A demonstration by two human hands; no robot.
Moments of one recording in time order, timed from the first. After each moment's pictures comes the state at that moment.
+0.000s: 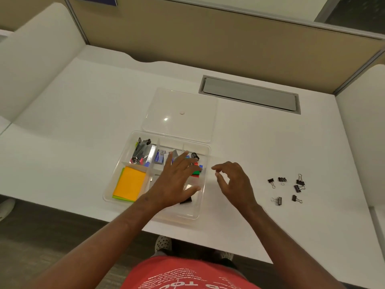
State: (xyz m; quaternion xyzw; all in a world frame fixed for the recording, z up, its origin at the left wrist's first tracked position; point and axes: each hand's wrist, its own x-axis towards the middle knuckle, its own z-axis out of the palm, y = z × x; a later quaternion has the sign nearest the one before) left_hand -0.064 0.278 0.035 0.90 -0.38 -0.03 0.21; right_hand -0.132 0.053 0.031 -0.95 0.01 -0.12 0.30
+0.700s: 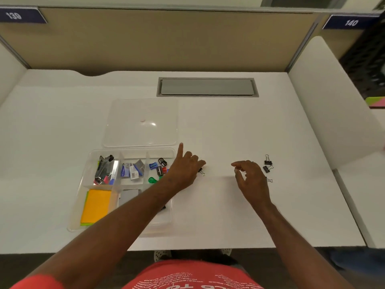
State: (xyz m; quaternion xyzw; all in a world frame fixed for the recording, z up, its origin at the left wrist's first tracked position) left_hand -0.035 0.133 0.023 0.86 -0.51 -0.07 -0.07; right_hand -0.194 -0.061 0.012 -0.91 0.21 -0.18 0.30
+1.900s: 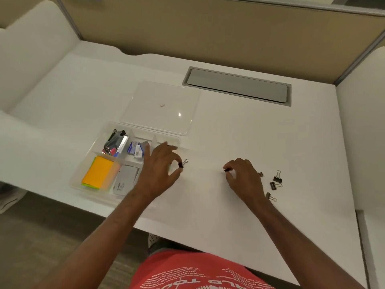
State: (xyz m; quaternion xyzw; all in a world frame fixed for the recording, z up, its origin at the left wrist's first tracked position) left_hand -0.093 0.185 0.048 0.95 -0.23 0.05 0.21; right_hand -0.150 -0.093 0.006 -0.96 0.06 -0.02 0.26
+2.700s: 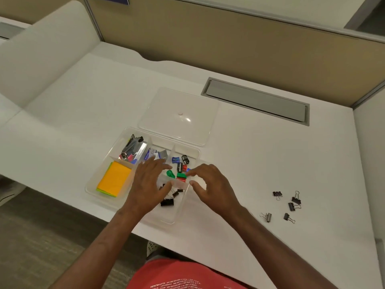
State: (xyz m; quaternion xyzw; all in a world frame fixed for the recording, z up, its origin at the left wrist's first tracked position) left_hand -0.090 0.271 0.025 0.94 -0.16 0.04 0.29; right_hand -0.116 0.042 0.054 -0.92 -0.13 -0.02 0.36
